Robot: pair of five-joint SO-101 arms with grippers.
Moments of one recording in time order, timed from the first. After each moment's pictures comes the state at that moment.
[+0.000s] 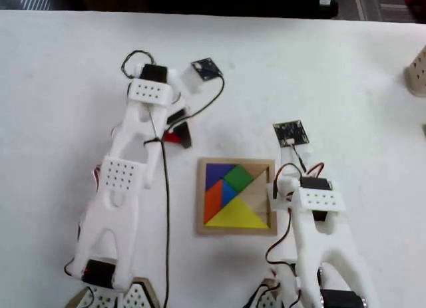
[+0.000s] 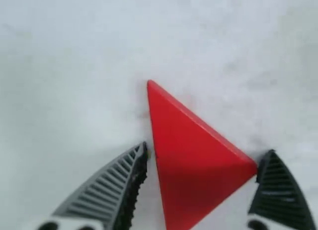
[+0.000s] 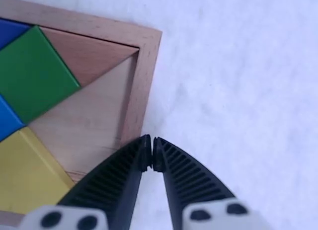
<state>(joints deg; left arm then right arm) 5.8 72.8 -73.8 94.1 -44.1 -0.2 -29.4 65.4 44.9 17.2</state>
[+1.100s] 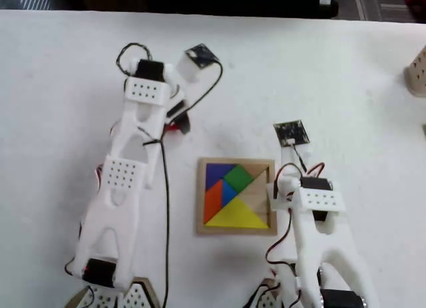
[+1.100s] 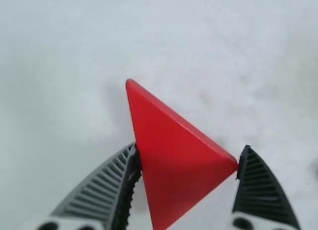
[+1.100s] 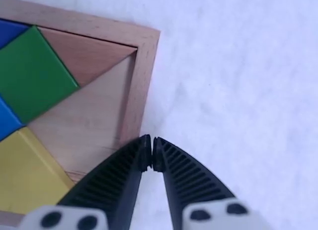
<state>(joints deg) 5.4 74.4 -88.2 101.9 -35.2 -0.1 -29.4 65.4 44.9 17.2</state>
